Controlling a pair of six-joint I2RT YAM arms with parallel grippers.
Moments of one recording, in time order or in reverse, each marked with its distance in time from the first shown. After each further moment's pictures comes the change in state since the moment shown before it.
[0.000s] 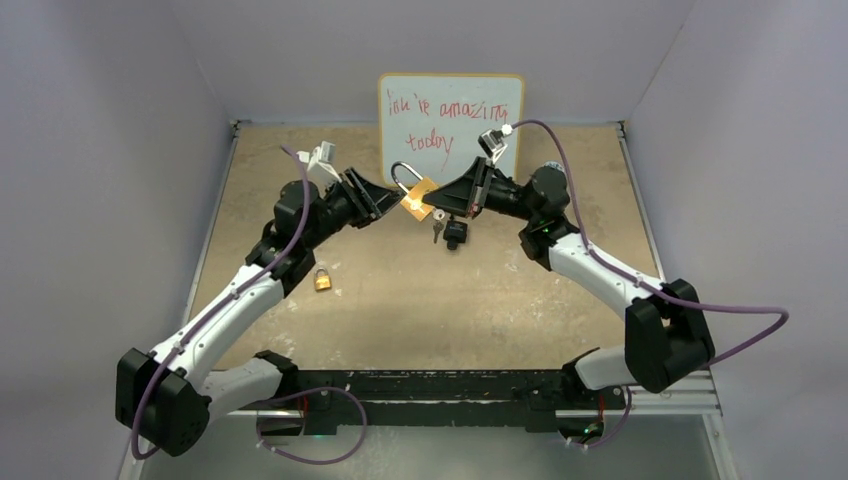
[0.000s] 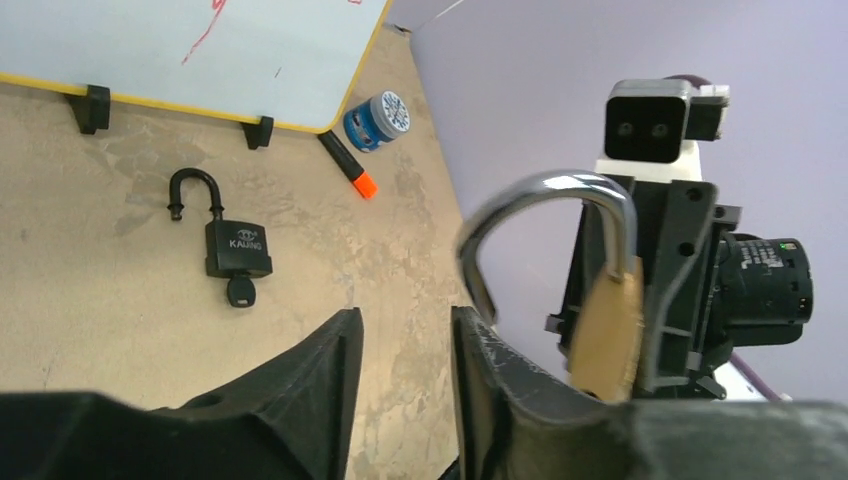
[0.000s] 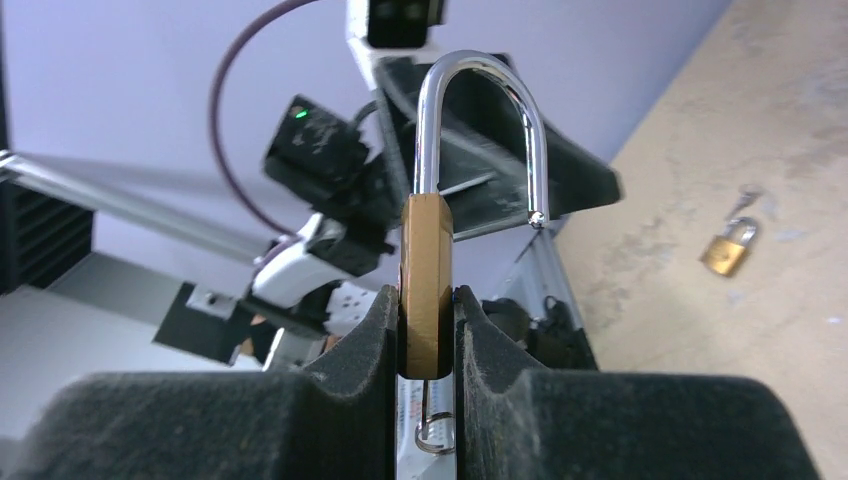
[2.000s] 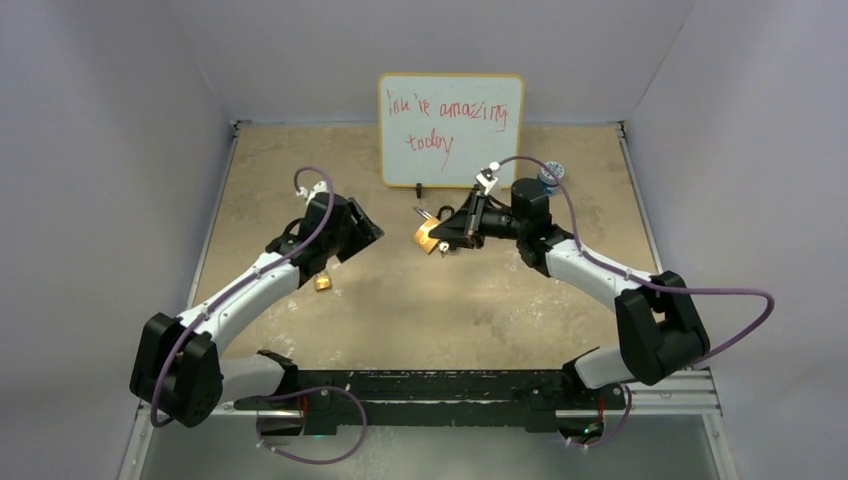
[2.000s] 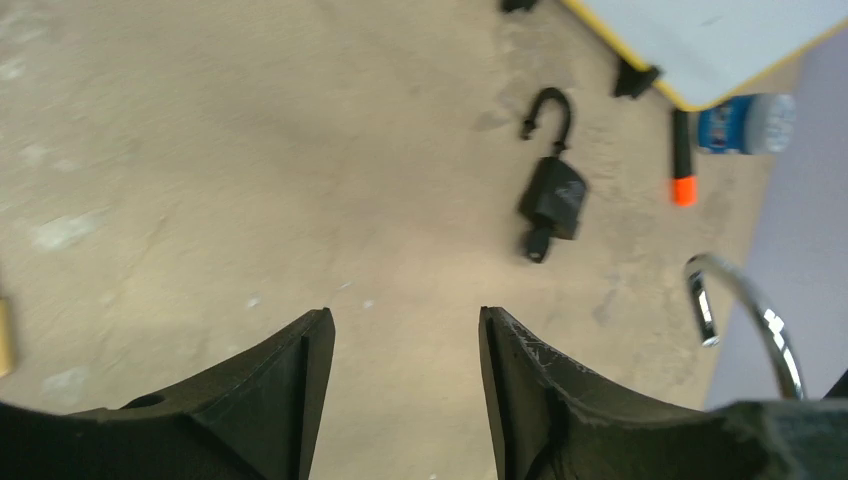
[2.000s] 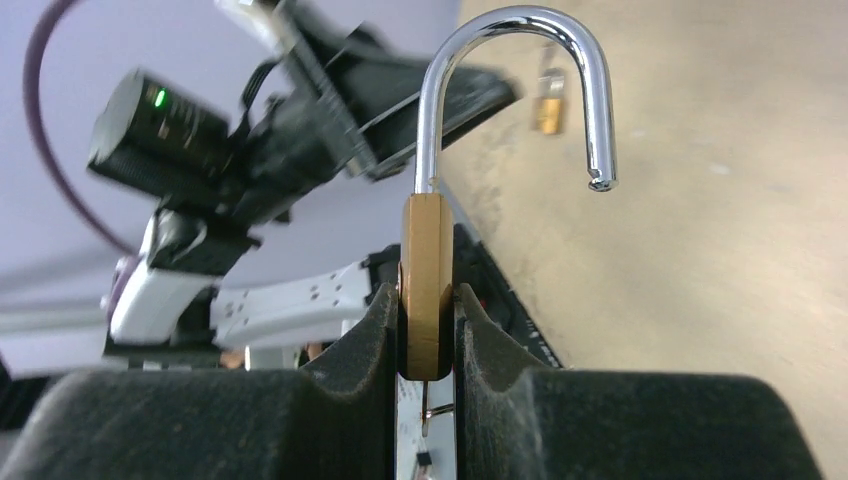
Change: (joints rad) left arm 0.009 0.177 -0.021 -0.325 -0.282 -0.022; right arm 0.005 0.039 -0.080 -0.336 0.007 -0.145
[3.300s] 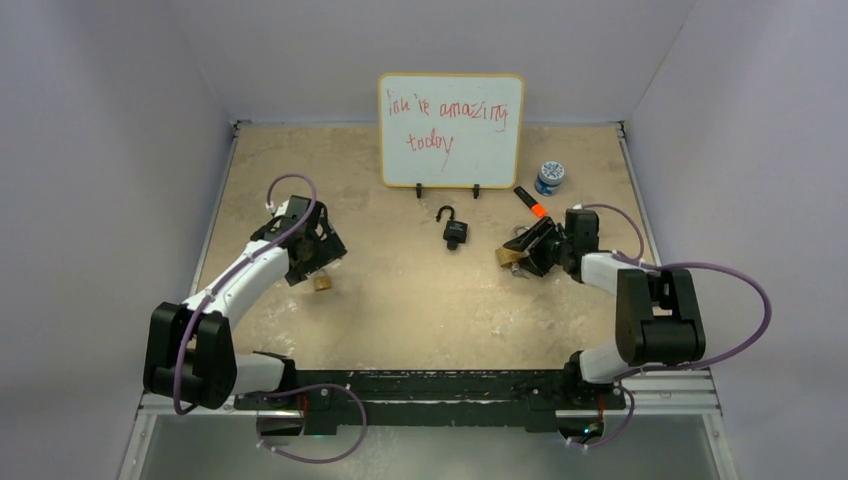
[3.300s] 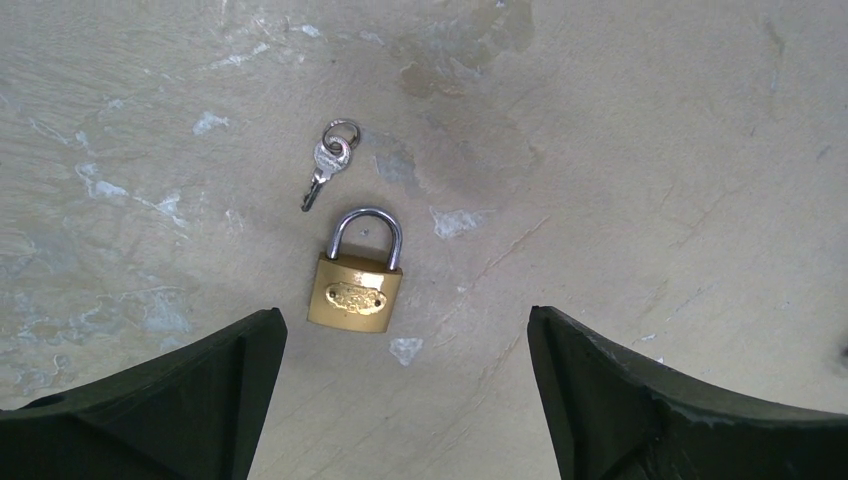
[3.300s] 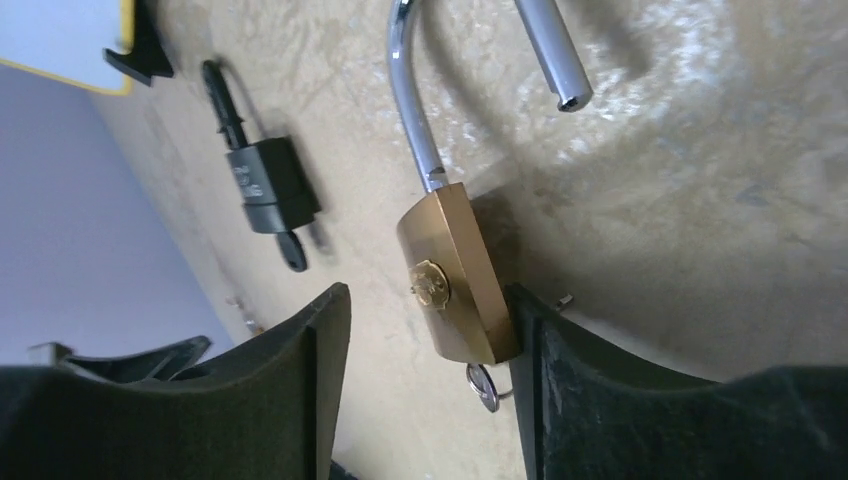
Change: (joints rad) left arm 0.219 0.058 -0.009 -0.383 -0.150 0.171; right arm -0.460 0.063 -0.242 -0.268 0.370 -0.224
